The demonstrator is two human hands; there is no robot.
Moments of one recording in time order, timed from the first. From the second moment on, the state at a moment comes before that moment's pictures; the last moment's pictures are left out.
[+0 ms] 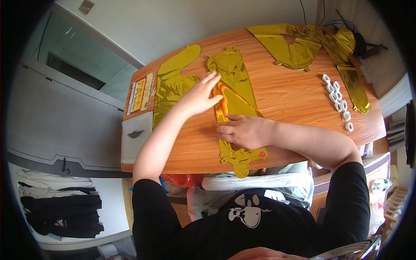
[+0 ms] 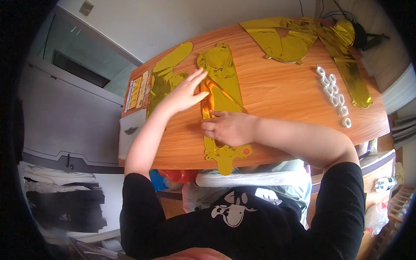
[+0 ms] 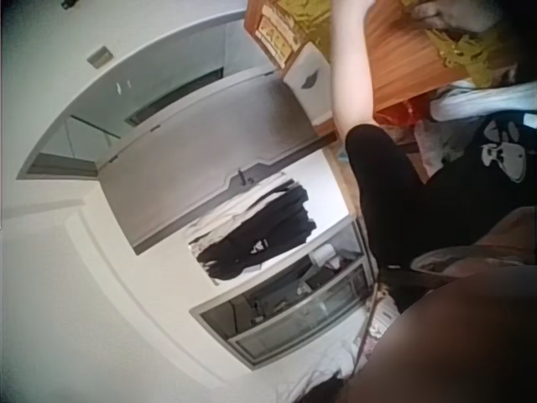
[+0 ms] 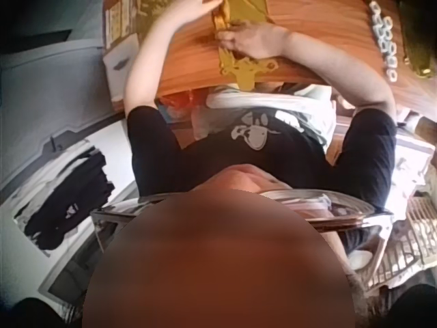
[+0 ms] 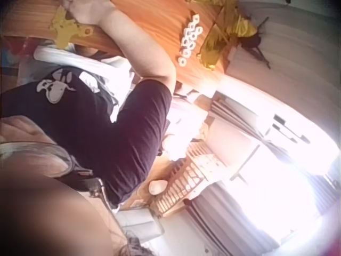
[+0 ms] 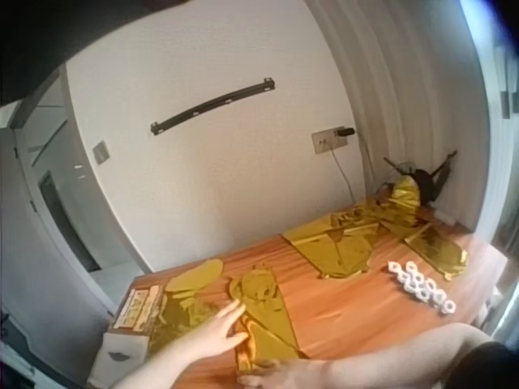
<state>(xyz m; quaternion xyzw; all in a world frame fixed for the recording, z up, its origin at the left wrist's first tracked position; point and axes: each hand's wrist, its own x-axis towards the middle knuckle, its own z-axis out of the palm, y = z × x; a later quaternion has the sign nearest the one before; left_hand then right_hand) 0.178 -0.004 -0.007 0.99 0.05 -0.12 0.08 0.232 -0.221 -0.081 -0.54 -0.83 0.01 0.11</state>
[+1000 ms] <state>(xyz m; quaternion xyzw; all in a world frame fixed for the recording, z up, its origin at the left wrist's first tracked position) 0.155 -0.009 -0.074 0.99 -0.13 0.00 0.09 0.267 -0.223 -0.067 -0.80 -0.56 -0.02 0.20</state>
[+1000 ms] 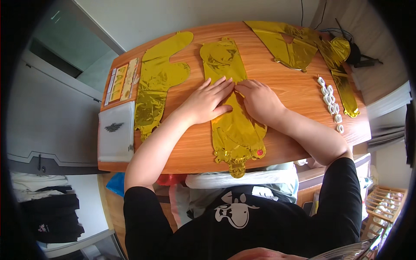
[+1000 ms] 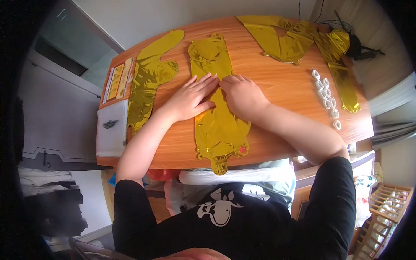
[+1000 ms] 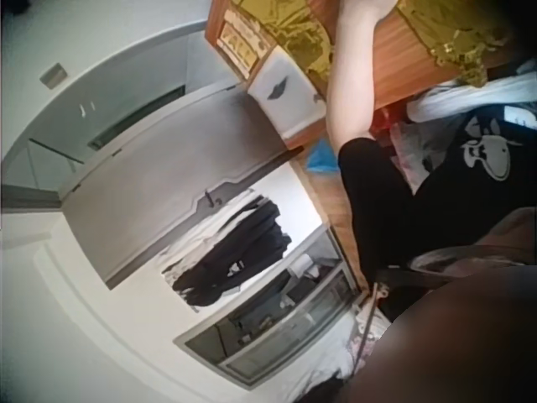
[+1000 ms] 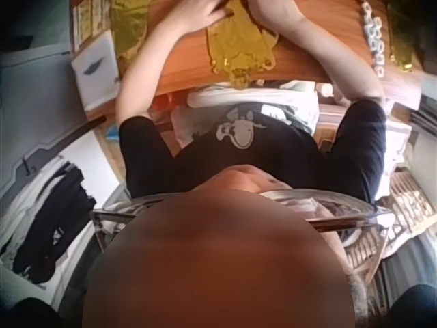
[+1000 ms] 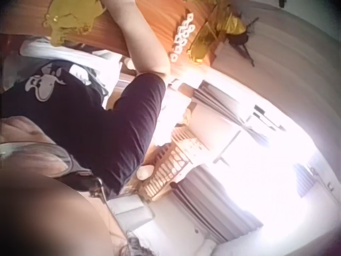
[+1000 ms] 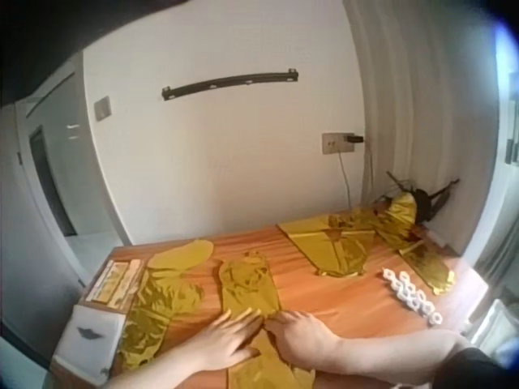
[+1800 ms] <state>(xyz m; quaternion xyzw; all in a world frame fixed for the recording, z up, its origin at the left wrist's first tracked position) 0.150 -0.012 -0.074 0.99 -0.14 -0.02 0.03 0.268 -0.290 -0.024 -0.66 -0.74 -0.04 0.10</state>
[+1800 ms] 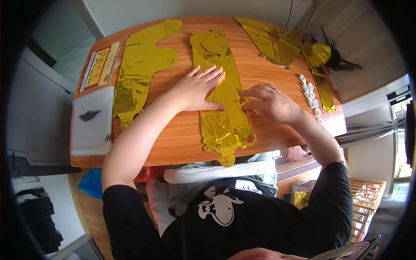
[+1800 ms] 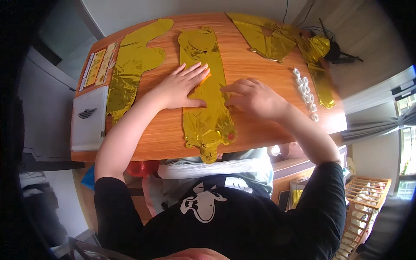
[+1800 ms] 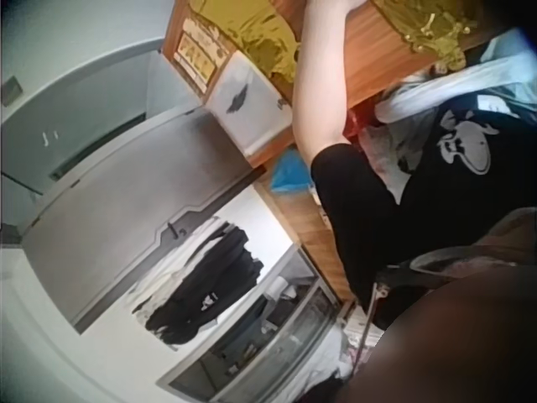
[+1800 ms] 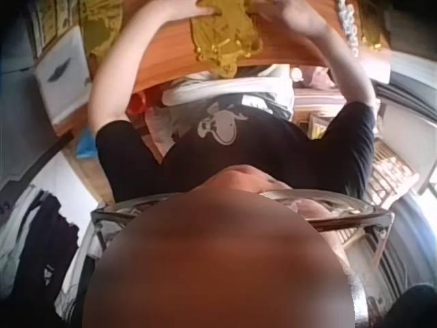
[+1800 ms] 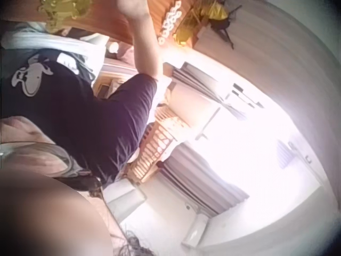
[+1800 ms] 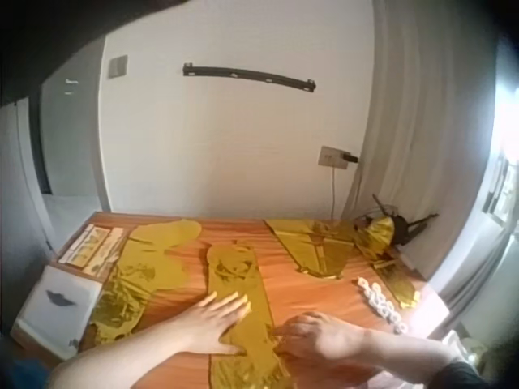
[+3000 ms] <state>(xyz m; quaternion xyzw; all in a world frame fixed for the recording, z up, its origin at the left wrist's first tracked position) 0.152 -0.009 -0.083 0.99 -0.14 0.00 0.03 0.227 -0.254 -0.044 -0.73 -0.61 0.10 0.27</state>
